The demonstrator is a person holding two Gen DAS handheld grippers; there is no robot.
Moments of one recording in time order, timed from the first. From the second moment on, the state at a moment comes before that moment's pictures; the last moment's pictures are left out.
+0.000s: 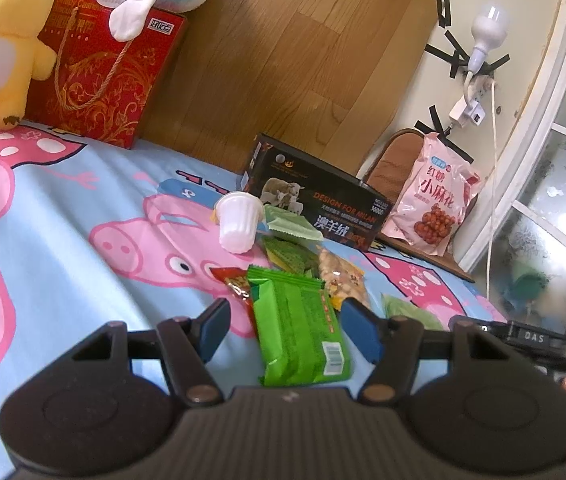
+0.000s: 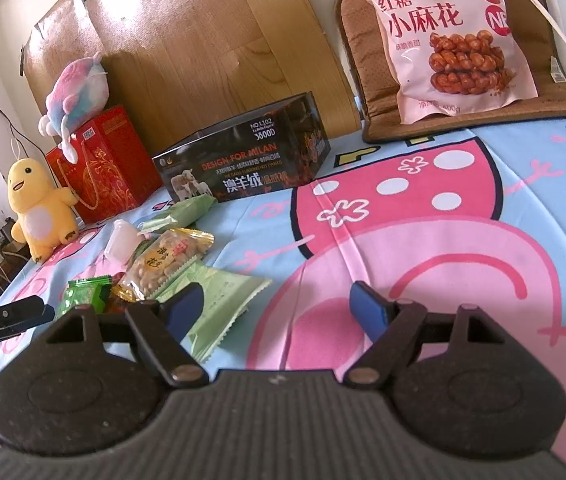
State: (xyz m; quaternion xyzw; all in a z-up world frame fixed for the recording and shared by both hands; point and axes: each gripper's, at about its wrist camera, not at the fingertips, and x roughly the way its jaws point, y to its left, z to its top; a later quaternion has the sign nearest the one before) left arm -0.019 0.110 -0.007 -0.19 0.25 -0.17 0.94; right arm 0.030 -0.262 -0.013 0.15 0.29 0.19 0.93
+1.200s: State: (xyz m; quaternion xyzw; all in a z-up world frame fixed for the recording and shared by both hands) left arm -0.021 0.113 0.021 -0.20 0.22 -0.23 0.93; right arm 0.032 -0.258 -0.011 0.12 0.28 0.20 0.93
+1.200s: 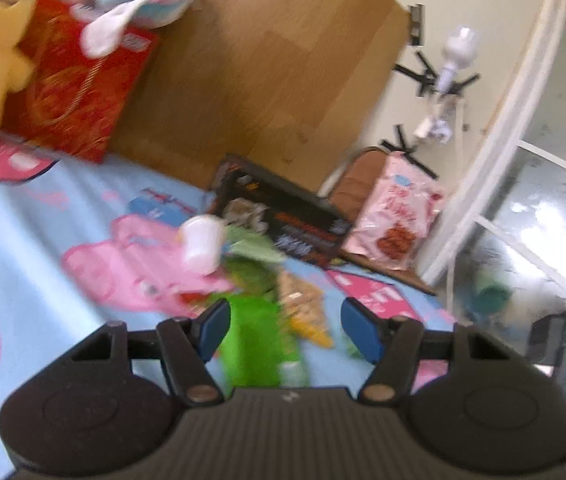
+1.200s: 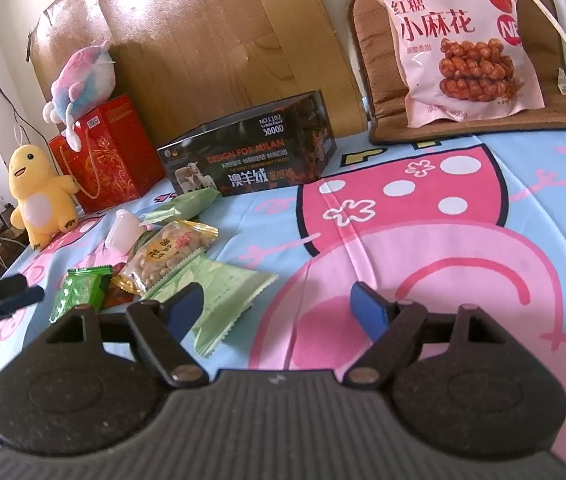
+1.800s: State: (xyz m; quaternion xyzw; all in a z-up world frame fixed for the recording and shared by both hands) left arm 0.083 -0.030 0.006 -0.07 0.38 -0.29 0.87; right arm 0.018 -0.218 -0.007 -0.01 0.30 0.26 0.92
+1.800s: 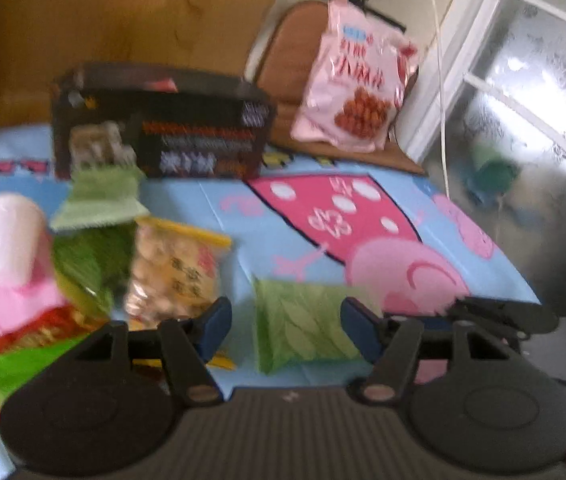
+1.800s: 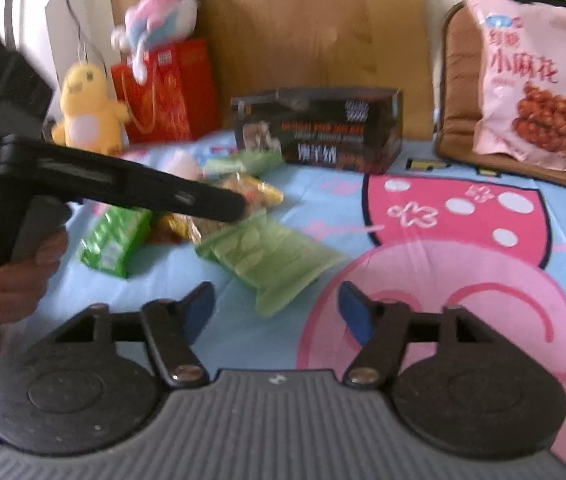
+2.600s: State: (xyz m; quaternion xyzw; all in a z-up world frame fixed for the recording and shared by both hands) left arm 0.219 0.002 0.091 -0.12 0.30 -0.20 0.92; right arm 0.183 -0.175 0.061 -0.08 0.19 0.23 0.95
